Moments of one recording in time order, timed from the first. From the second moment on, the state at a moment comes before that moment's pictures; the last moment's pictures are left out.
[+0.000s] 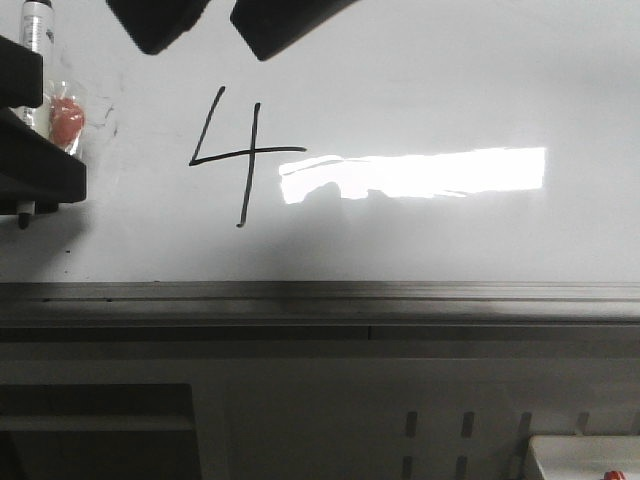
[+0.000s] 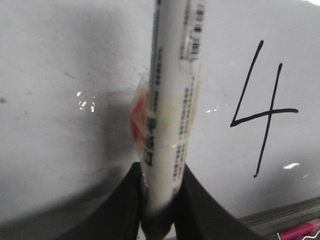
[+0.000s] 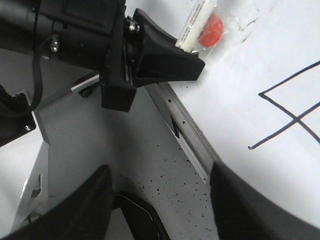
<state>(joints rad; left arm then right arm) -0.65 1.05 -0.41 -0.63 -0.09 0.11 0.87 1.26 -1.09 0.30 0.62 -0.27</state>
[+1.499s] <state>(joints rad) -0.65 0.09 -0.21 -0.32 0.10 0.22 0.87 0.26 -0.30 0.24 0.17 -0.27</state>
